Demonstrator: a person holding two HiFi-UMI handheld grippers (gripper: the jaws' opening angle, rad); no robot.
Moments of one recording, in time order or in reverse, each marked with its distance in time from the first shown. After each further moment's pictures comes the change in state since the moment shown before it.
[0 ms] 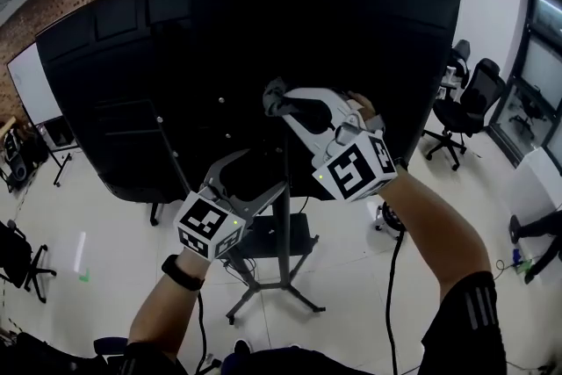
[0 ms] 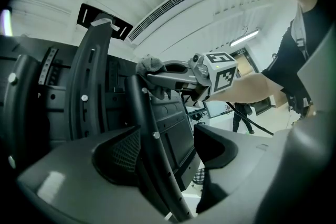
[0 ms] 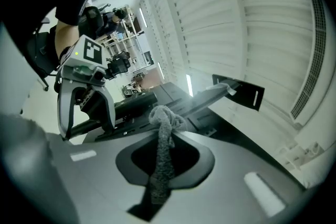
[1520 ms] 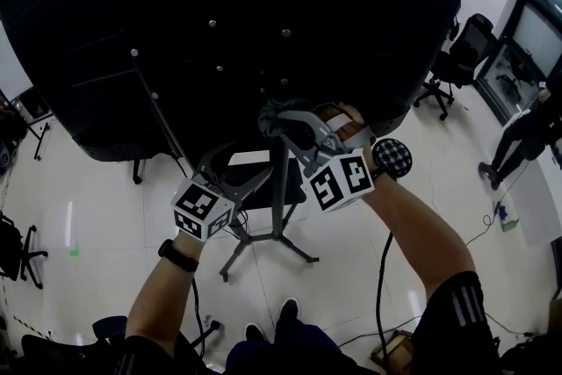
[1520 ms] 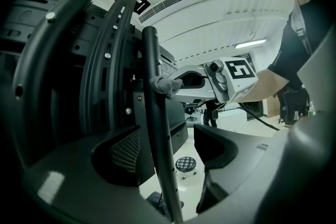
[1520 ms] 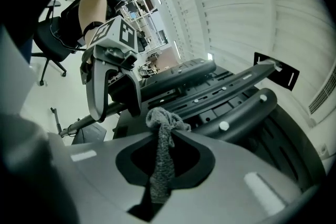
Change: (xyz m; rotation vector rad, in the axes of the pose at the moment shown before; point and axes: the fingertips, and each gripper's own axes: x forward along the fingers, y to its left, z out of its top) left arm -0.034 -0.009 -0.152 -0.162 0.103 -0.059; right arm 0.003 0.187 -0.076 -0.059 0.231 0.156
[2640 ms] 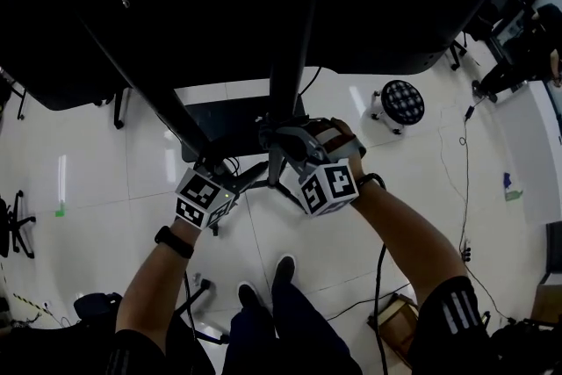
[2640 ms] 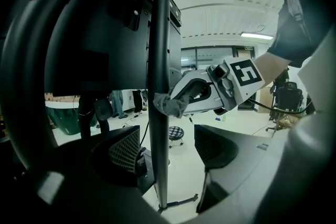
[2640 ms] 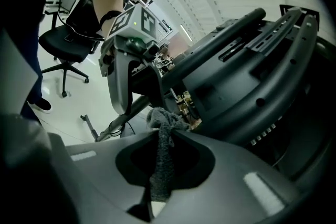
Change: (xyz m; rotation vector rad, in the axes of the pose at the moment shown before) left arm 0.010 -0.023 -0.267 -0.132 0.244 -0.069; right arm 0.045 0.291 -0.114 0.153 0.117 0.288
